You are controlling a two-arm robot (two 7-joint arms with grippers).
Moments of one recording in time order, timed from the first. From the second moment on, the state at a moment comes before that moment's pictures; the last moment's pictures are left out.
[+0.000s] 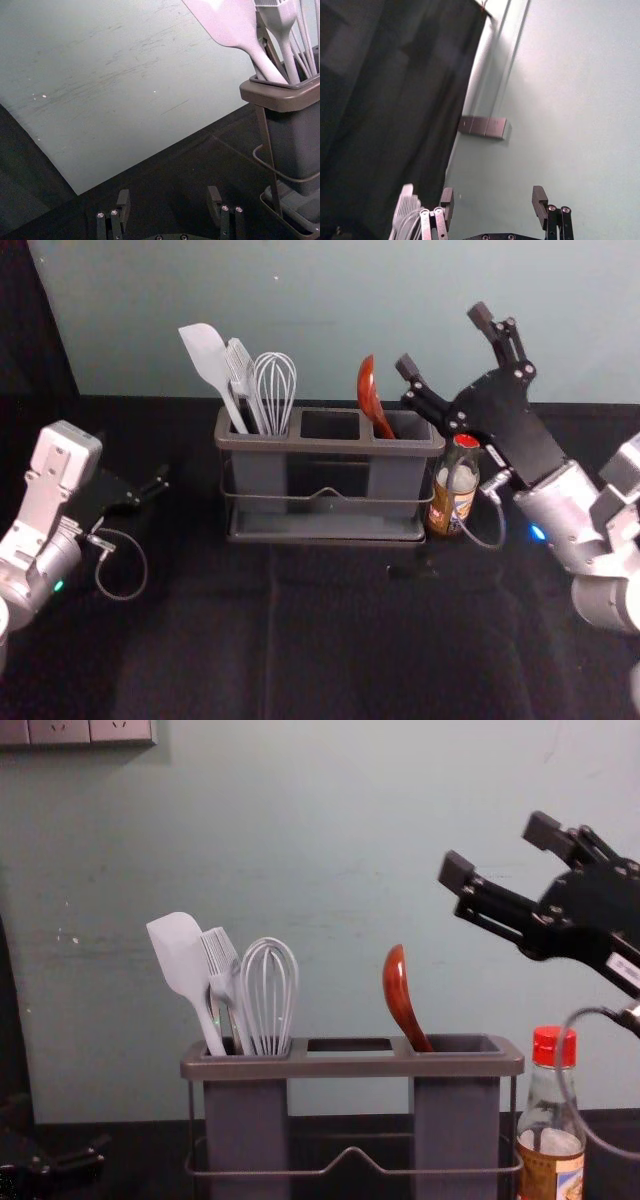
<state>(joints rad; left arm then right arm) -0.20 0.60 0.45 -1.41 -0.25 -0.12 0.03 0.24 0.22 -0.20 -1.40 0.21 -0.67 0.50</state>
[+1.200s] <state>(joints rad) -0.20 0.60 0.45 -1.41 -0.25 -0.12 0.03 -0.13 0.48 -0.07 -1.69 0.37 -0.18 0.39</state>
